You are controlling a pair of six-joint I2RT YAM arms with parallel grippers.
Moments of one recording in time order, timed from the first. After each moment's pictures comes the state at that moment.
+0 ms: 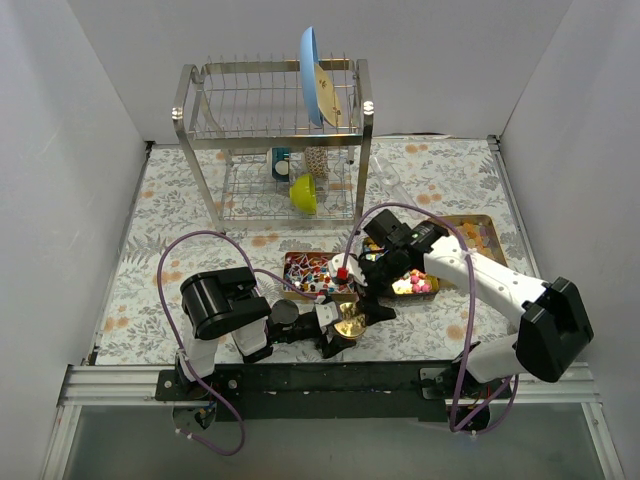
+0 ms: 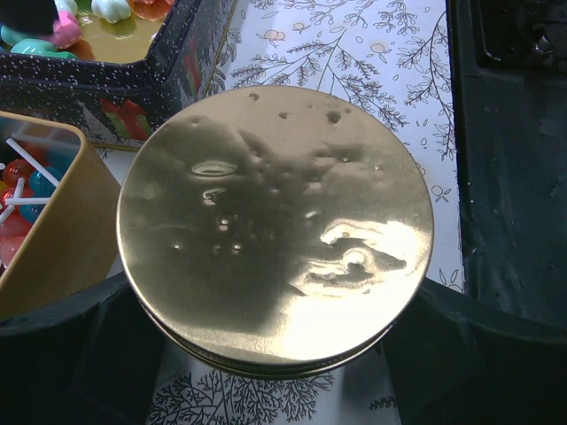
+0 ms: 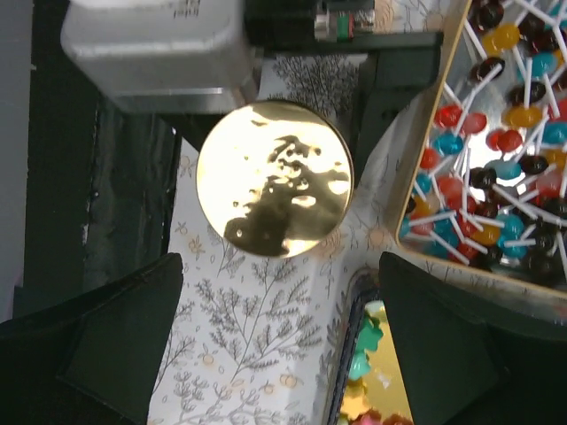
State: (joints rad) left arm -1.08 1.95 0.24 1.47 0.28 0.06; right arm 0.74 1.37 1.05 -0.96 -0.65 -0.92
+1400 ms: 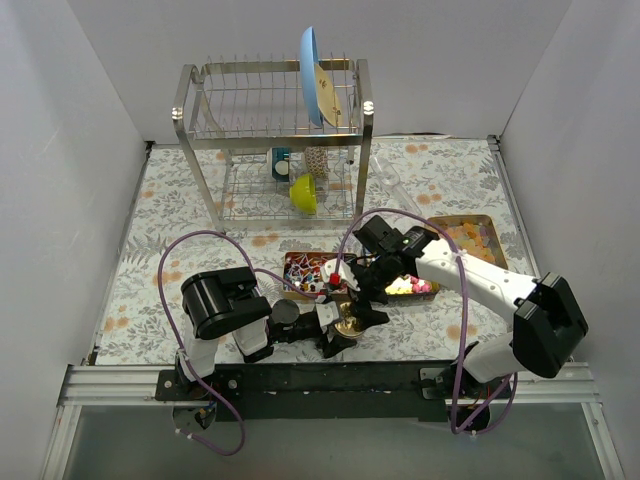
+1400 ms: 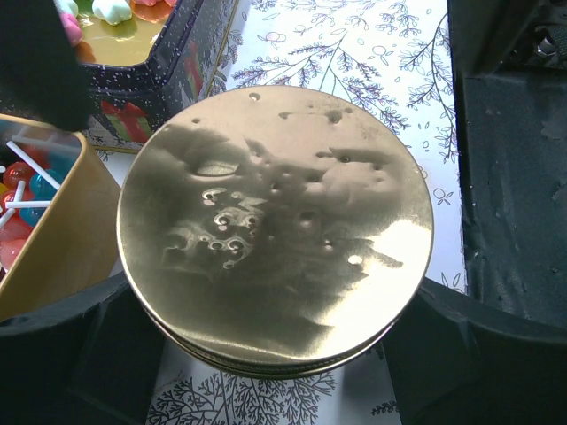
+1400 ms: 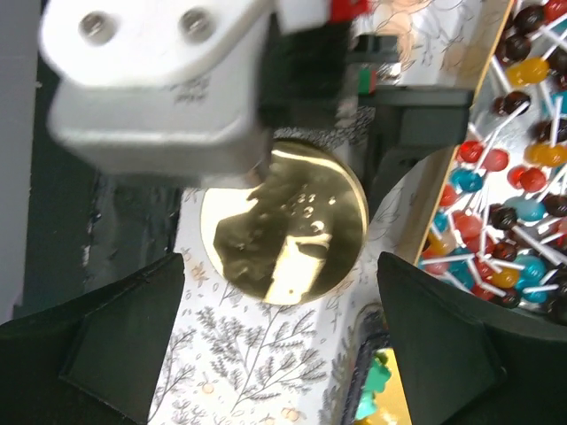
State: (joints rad) left arm -1.08 1.95 0.24 1.47 0.27 0.06; right arm 0.81 1.41 1.02 -0.89 -0.67 -0.87
